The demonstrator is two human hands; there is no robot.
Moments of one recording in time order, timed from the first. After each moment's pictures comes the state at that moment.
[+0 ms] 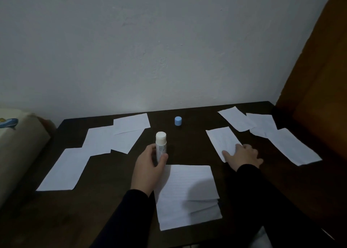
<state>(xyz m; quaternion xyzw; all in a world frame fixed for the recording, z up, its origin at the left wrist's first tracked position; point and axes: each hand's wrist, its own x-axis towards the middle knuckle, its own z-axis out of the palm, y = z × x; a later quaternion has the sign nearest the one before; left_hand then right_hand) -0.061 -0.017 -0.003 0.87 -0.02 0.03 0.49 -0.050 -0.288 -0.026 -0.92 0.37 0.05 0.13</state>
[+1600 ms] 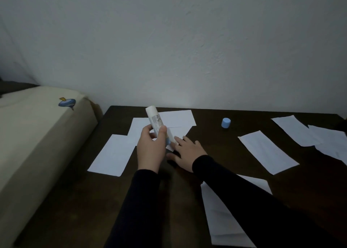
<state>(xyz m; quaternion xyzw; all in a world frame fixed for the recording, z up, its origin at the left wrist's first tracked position) -0.017 0.074 0.034 0.76 0.17 0.11 0.62 0.037 -0.048 -0.034 -0.97 -0.21 0.11 0.02</state>
